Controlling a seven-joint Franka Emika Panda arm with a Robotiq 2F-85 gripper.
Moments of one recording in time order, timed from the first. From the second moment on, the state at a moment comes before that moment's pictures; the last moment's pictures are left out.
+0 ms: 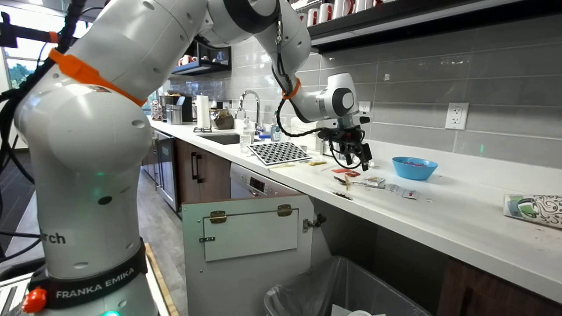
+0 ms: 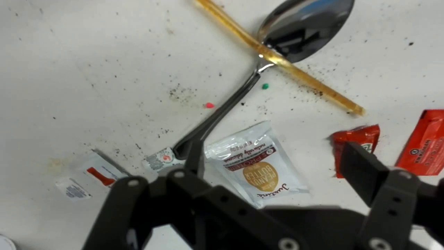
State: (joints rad) arm 0.23 0.59 -0.16 -1.61 -0.13 2.51 0.51
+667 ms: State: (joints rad) arm 0.22 0.60 -0.17 -1.60 -0.13 2.46 0.67
